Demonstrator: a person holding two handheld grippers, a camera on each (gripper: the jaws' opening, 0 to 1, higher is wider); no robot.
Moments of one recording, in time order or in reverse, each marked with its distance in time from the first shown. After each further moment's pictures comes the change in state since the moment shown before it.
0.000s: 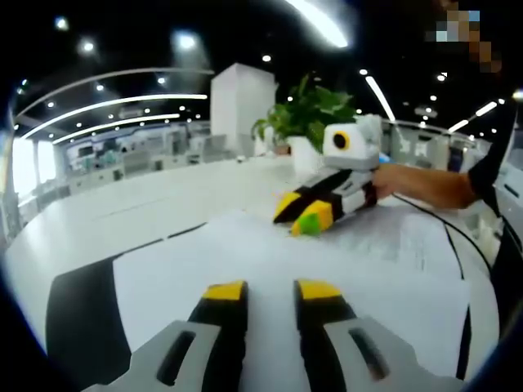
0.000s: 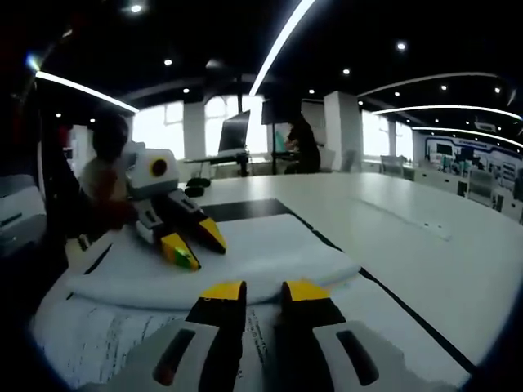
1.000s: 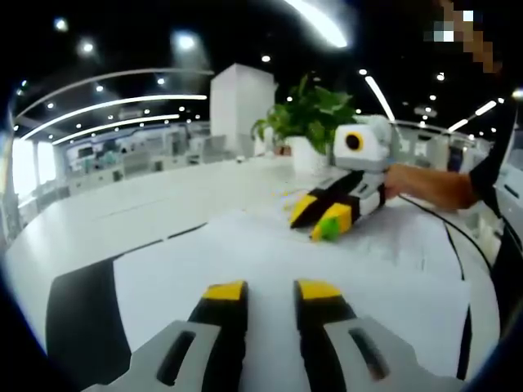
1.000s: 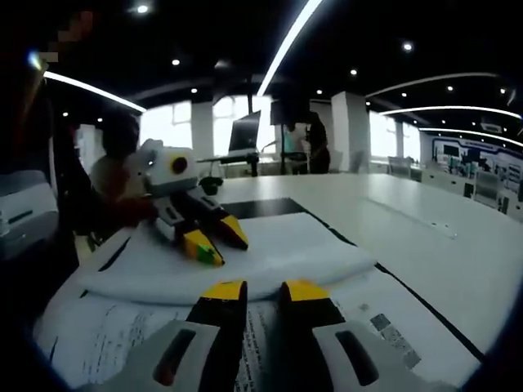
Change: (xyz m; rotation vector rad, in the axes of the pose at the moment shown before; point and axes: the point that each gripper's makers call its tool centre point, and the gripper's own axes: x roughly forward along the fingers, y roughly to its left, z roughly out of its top) left arm -0.001 0.001 -0.001 0.004 -0.002 0.001; right arm -0.006 0.022 -0.002 -0.012 -0.002 0.042
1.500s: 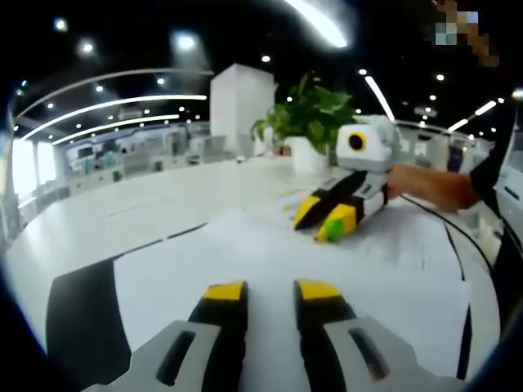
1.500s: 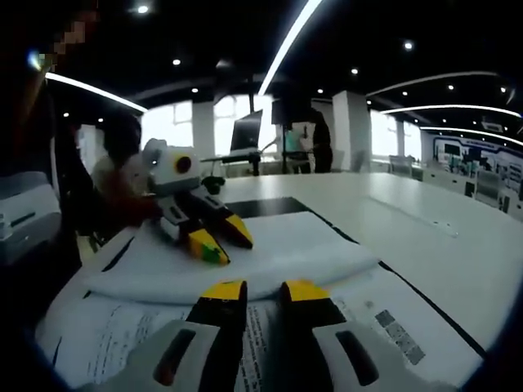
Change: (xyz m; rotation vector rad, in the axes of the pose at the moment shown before) left arm 0.001 0.001 0.001 0.001 -0.001 0.000; right arm -0.003 0.004 0.000 0.004 0.004 0.005
